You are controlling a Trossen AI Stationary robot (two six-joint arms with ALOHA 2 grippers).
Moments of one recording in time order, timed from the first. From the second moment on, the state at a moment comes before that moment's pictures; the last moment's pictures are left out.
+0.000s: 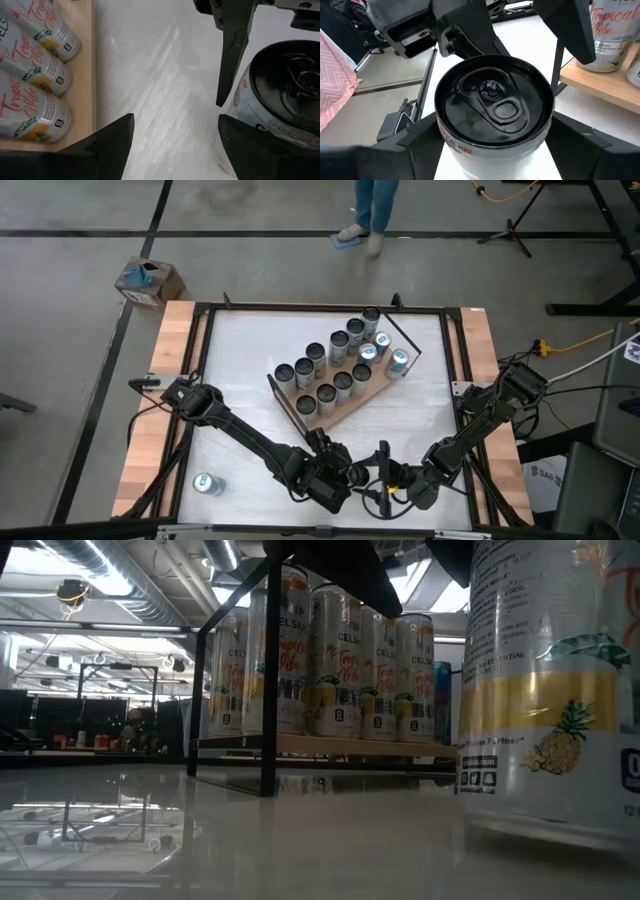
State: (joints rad) left arm -0.52 2.25 2.02 -0.88 -0.67 -0.80; right arm 0.82 1.70 0.82 0.42 0.75 0.57
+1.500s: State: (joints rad) left arm -0.54 2.24 2.02 -1.00 -0.66 -0.80; right arm 0.82 1.66 0.82 0.36 0.74 0.55
